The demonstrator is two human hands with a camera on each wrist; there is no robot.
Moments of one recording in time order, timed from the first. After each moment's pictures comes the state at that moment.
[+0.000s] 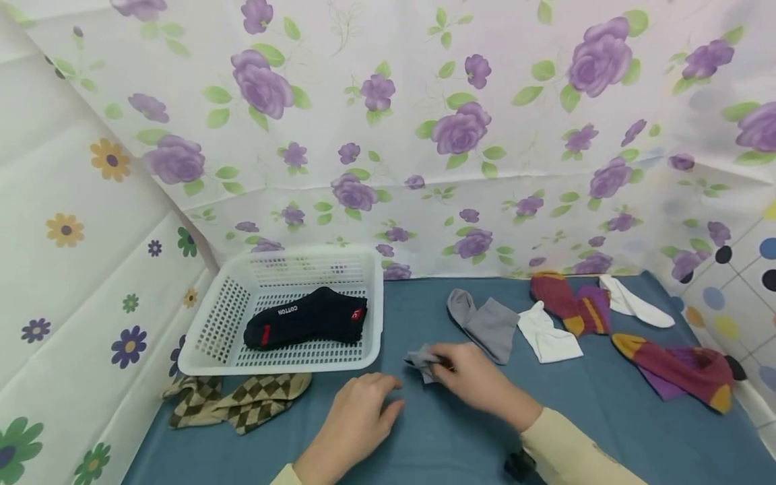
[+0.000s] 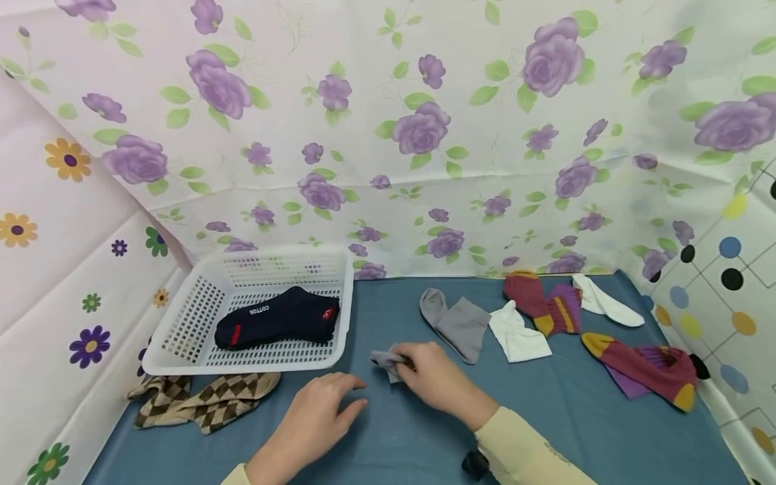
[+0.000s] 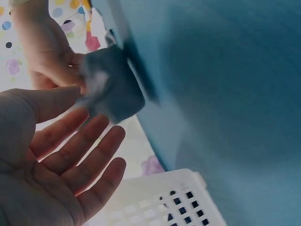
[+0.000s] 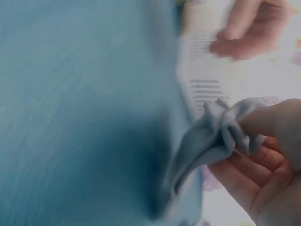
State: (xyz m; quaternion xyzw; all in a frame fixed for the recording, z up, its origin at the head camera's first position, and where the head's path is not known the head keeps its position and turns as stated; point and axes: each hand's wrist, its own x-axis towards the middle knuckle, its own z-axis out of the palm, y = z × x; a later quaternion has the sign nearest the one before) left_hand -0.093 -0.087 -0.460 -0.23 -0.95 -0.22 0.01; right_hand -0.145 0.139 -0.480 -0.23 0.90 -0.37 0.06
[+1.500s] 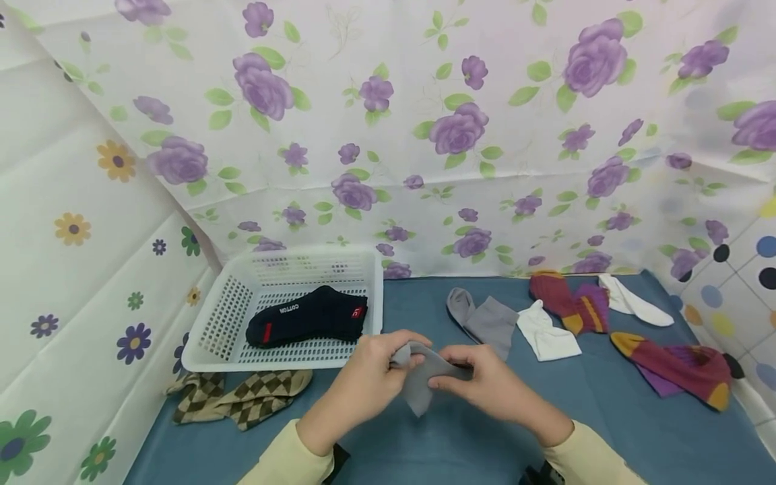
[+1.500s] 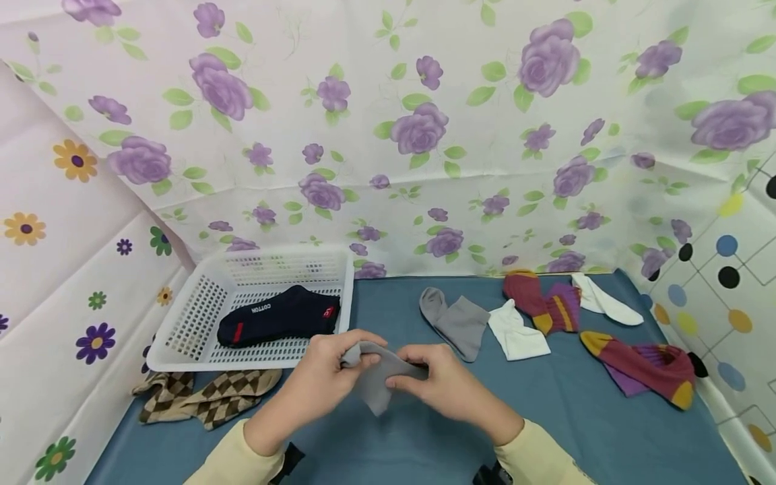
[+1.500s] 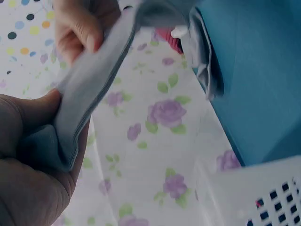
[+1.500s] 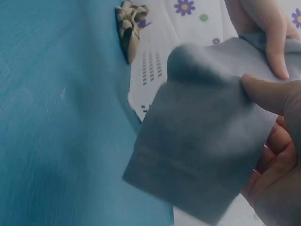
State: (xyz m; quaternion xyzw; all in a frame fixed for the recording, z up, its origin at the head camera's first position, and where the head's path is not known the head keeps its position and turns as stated) left_hand -0.111 -0.062 -0.377 -0.28 -0.87 -0.40 0.01; right_hand -0.117 0.156 -0.437 -0.26 0.80 -0.52 0.10
